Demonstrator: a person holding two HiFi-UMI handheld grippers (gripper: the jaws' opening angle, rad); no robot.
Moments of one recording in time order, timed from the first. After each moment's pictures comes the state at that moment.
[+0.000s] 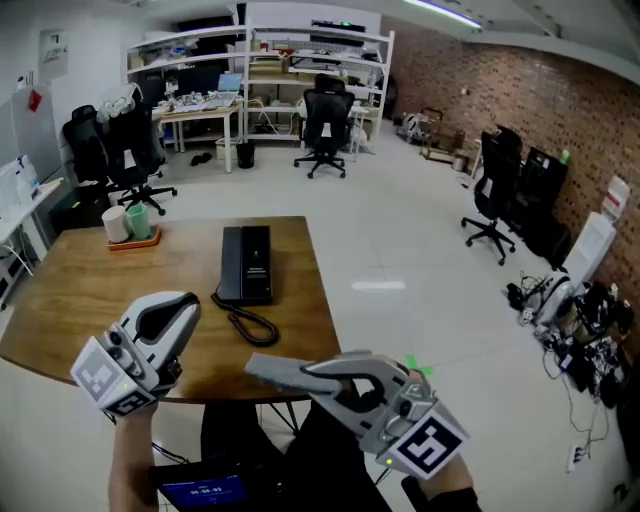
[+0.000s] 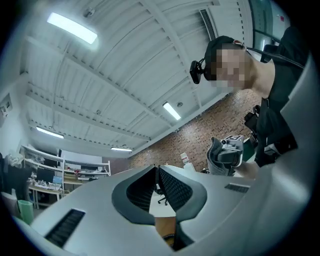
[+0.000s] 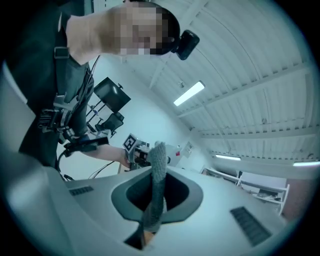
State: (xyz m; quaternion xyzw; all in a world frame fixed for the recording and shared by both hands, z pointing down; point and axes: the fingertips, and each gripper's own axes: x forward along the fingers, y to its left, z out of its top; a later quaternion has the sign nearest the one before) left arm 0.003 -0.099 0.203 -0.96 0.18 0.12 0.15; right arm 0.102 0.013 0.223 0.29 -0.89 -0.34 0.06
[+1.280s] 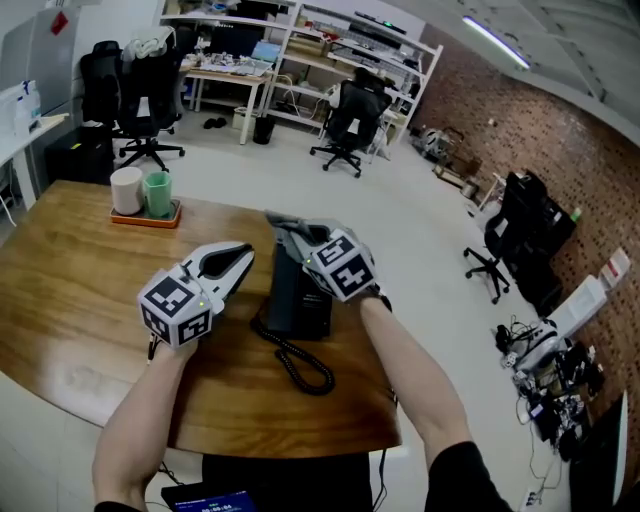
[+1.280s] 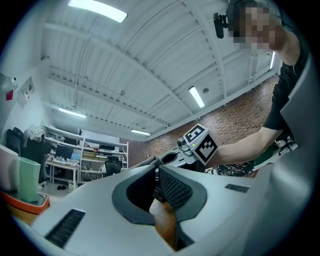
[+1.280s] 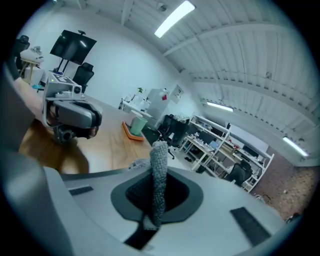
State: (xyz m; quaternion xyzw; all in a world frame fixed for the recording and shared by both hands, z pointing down) left arm -0.017 -0.367 0.314 -0.96 0.27 0.08 0.05; right arm 0.063 -0.453 0.332 0.43 -0.84 -0.15 0.31
